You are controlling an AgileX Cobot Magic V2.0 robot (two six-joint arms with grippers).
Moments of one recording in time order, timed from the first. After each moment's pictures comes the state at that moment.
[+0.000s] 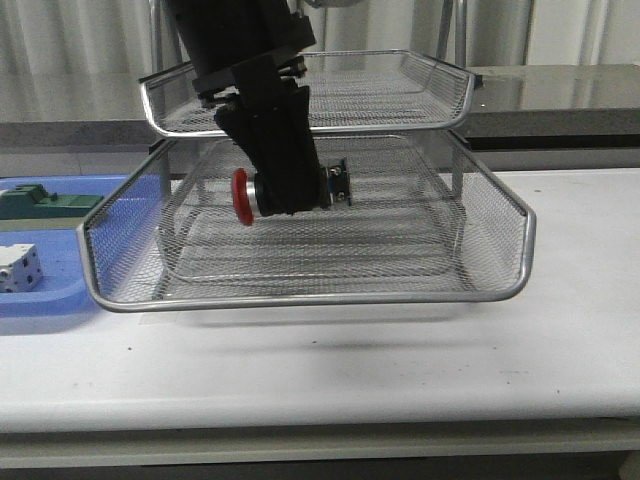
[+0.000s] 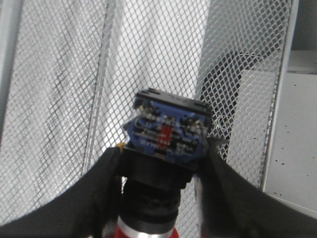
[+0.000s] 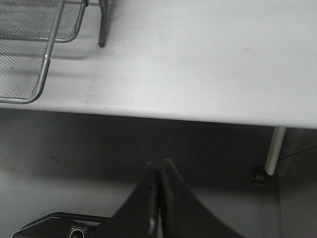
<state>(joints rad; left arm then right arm) -0.59 1.93 -1.70 -0.33 1.24 0.82 0.14 0.53 -0.78 -0.01 1.11 0.08</state>
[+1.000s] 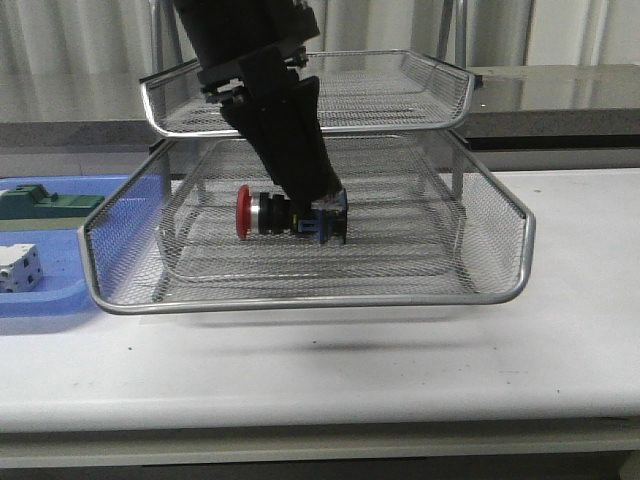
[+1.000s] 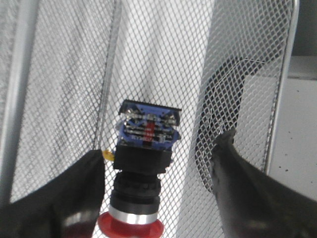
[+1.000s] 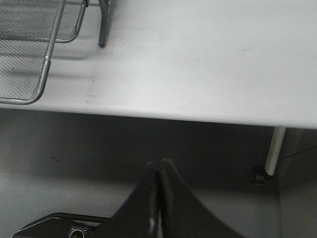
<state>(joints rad) -0.59 1.93 -1.72 -0.33 1.24 0.82 0.14 0.53 -0.78 -0.01 1.11 0.08</state>
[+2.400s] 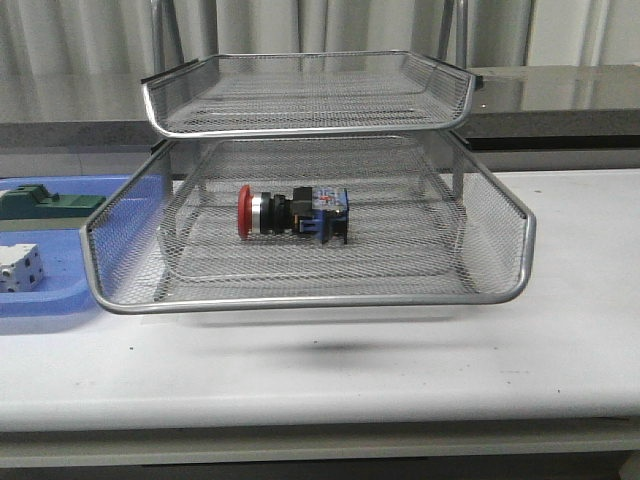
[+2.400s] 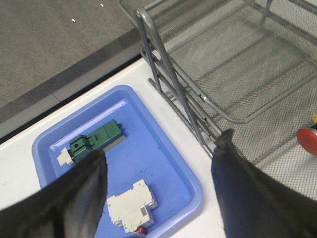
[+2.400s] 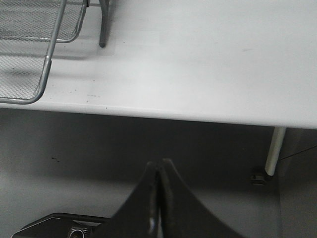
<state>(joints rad) -0.10 1.02 -1.15 -0.30 0.80 0.57 0.14 0.53 -0.78 -0.01 1.11 0.08</state>
